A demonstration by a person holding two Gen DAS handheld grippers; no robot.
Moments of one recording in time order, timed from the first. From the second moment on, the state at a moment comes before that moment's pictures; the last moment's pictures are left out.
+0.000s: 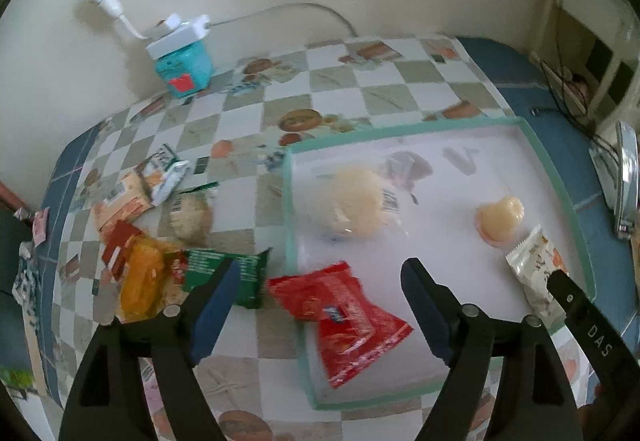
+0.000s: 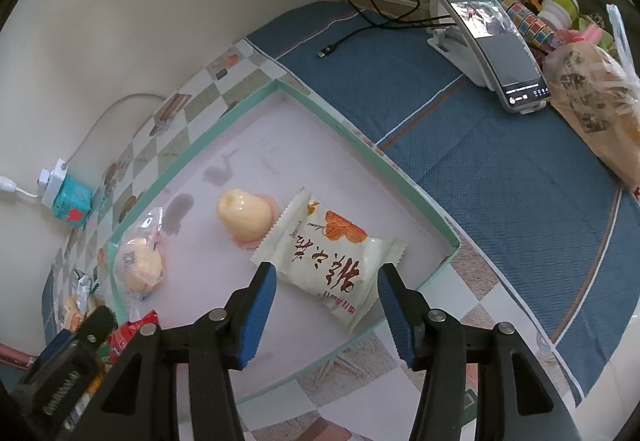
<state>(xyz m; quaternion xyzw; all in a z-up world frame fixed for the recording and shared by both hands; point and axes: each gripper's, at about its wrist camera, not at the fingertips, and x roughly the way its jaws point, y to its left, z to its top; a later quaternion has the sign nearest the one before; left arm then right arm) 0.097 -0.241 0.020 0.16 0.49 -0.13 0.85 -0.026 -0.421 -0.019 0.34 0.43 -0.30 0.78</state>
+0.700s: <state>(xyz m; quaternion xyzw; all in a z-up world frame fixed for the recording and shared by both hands) 0.127 -0.064 0.055 -0.02 0.47 0.10 0.88 0.031 -0.319 -0.003 0.21 0.45 -0.20 0.84</state>
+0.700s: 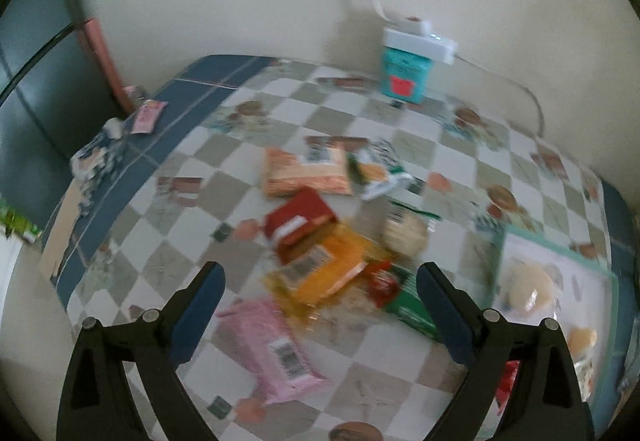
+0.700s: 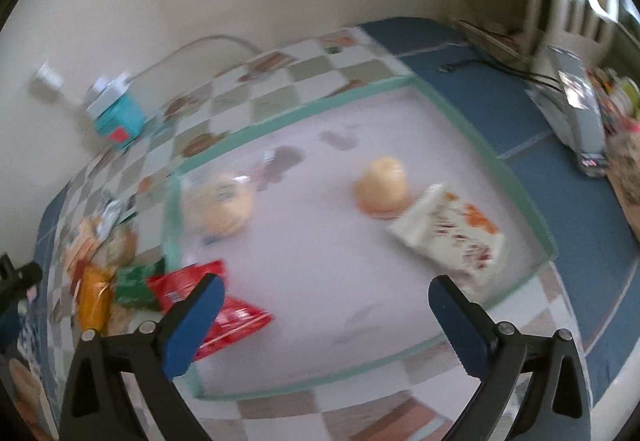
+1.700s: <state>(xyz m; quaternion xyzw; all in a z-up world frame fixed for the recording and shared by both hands) 0.118 0.047 0.029 -0.14 0.51 0.17 0.83 0.051 -0.268 0.001 0.15 0.48 -0.19 0.84</state>
